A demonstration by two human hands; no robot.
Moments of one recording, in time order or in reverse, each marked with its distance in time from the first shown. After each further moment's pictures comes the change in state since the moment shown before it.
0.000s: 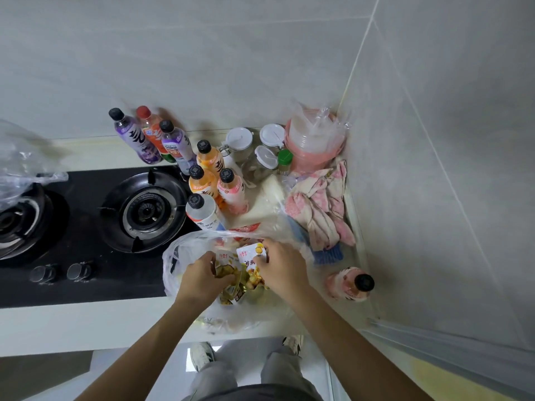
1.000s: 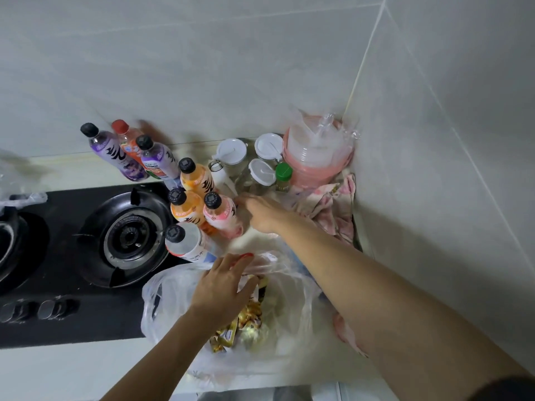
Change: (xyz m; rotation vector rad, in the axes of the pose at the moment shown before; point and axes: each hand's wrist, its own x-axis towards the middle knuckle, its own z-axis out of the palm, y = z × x) left_hand 0.068 0.034 0.039 0.403 -0.003 0.448; right_hand 0.217 0.012 -0.012 -0.179 -0.347 -0.319
